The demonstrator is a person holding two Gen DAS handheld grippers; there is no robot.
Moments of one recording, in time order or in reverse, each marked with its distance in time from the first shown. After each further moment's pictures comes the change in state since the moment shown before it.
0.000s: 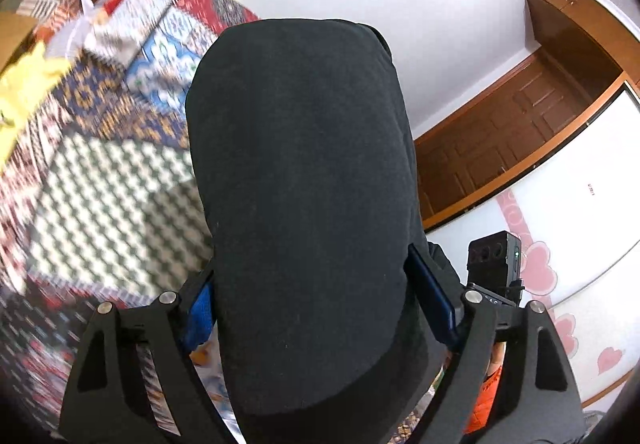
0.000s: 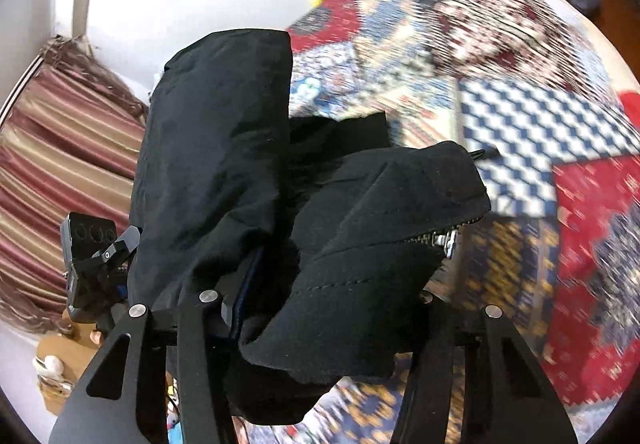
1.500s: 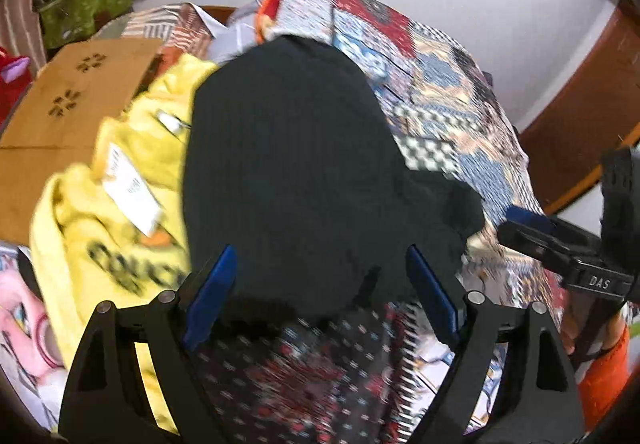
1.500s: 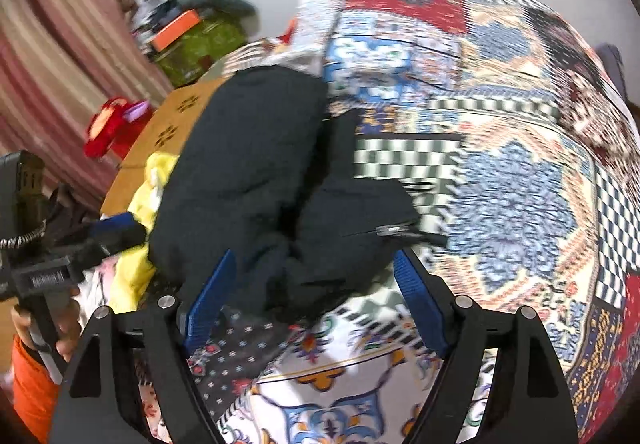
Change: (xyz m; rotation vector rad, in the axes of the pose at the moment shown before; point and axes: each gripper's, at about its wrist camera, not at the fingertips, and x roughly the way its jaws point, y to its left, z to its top) left arm -0.057 0.137 -0.034 0.089 0.029 0.495; right arm 0.175 0.104 -0.024 -0.392 0.100 -0.280
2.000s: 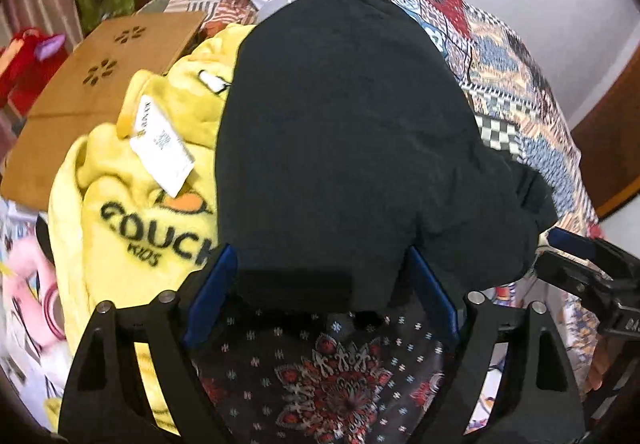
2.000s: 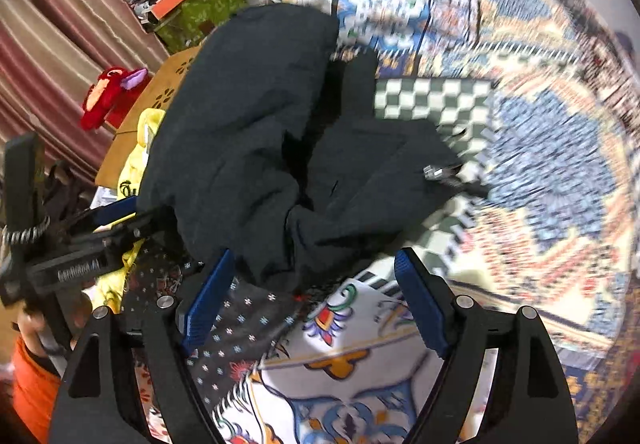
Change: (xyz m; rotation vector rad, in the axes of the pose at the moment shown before) left arm 0.023 0.020 -0.011 -0.076 0.034 0.183; right arm 0.034 -0.005 -0.014 0.000 0.094 -0.012
